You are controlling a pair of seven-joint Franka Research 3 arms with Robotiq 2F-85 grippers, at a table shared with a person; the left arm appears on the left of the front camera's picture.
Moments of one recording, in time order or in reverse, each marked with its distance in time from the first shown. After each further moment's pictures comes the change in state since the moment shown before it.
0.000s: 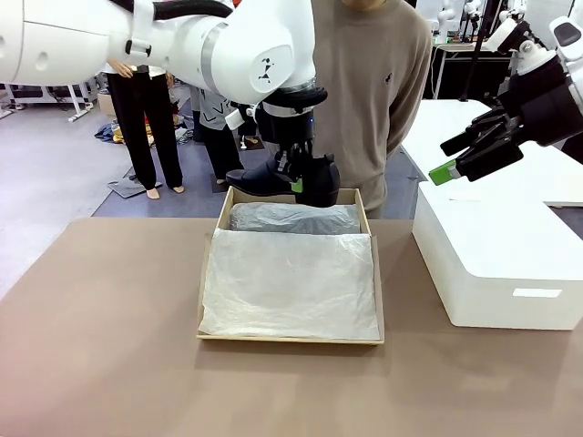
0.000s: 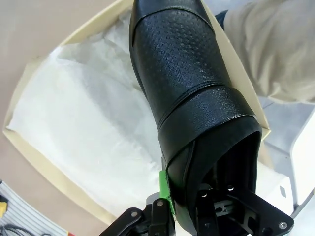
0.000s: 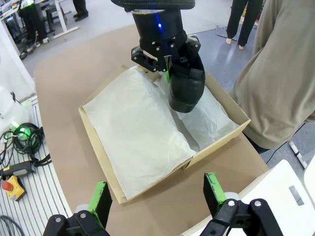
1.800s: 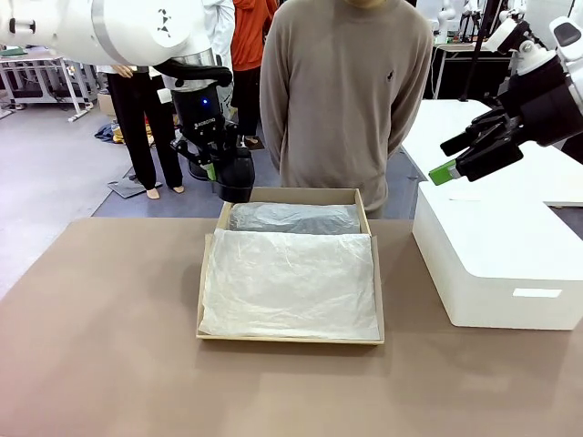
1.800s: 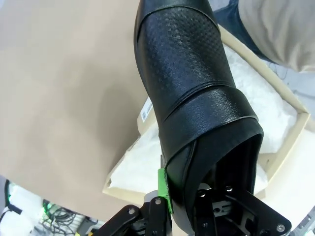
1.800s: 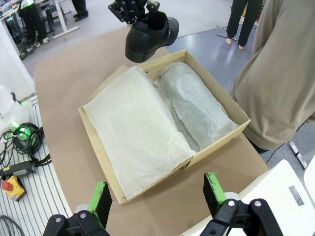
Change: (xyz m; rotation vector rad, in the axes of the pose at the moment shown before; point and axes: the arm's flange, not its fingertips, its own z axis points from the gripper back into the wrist) left arm 0.156 0.046 0.040 0.108 0.092 -0.459; right arm 0.000 0.000 0.000 0.000 0.000 0.000
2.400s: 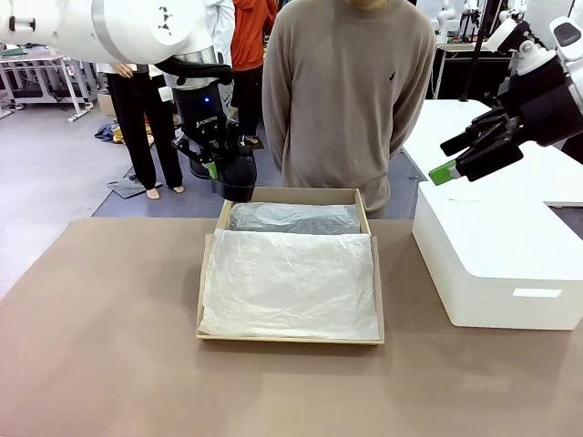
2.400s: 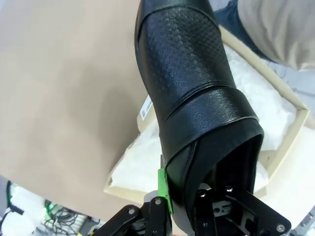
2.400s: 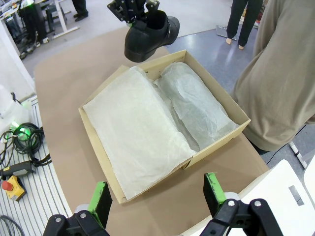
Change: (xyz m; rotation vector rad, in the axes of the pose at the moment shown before) left arm -0.002 0.001 0.004 0.001 -0.002 -0.016; right arm 0.000 0.000 0.000 0.000 0.000 0.000
